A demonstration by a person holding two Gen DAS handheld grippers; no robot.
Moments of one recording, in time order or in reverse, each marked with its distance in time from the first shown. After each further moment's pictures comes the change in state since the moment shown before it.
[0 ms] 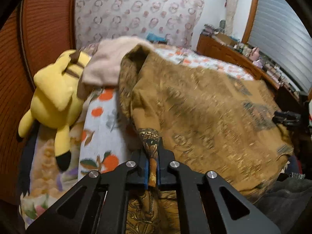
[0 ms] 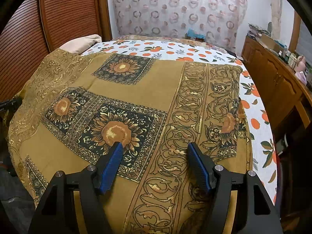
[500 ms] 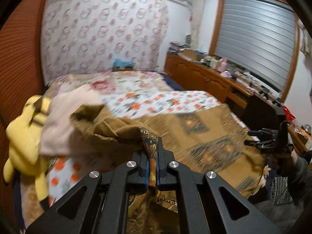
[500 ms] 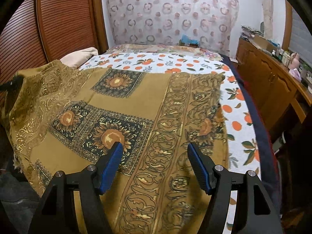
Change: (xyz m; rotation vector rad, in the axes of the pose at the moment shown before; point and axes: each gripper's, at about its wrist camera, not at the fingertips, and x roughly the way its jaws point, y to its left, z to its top) left arm -0.015 -0.087 0.086 0.148 -0.144 -0.197; right arm -0.042 -0.017 -0.002 0.037 -0.068 -0.021
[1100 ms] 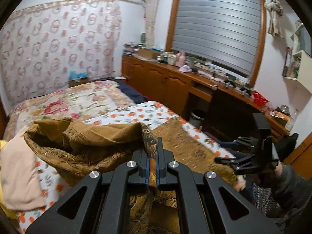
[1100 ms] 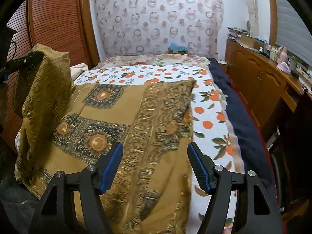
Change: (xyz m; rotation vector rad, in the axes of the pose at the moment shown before) left arm 0.054 -0.114 0.075 0.174 0.013 -0.252; right arm -0.042 -0.034 -0.016 0.080 -0.066 -0.029
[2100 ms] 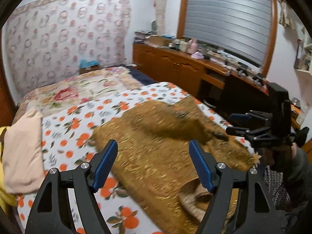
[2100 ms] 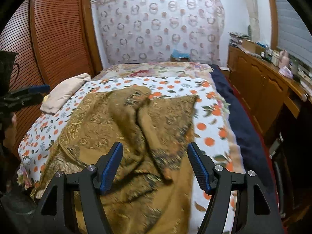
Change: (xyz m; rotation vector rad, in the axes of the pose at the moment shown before) left arm 0.013 0.011 -0.042 -0.027 0.089 0.135; right arm 0.015 0.003 0.024 -0.029 -0.032 0.055
